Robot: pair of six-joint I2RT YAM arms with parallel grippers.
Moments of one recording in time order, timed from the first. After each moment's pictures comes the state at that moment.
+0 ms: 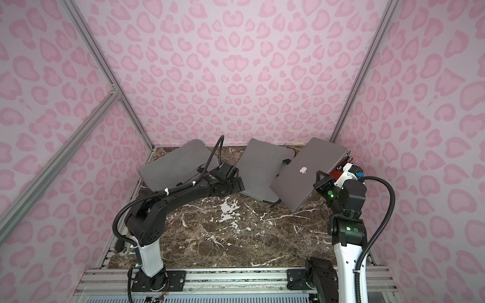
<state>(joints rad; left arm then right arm) -0.70 1.92 1.39 -0.48 -0.07 -0.92 -0.22 0.71 0.85 -0.38 -0.31 0.78</state>
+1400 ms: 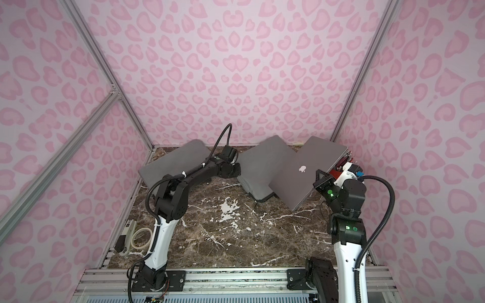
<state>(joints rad) -0.53 2.36 2.00 -0.63 0.07 -0.50 -0.22 0.72 0.84 -0.35 -0.32 0.79</state>
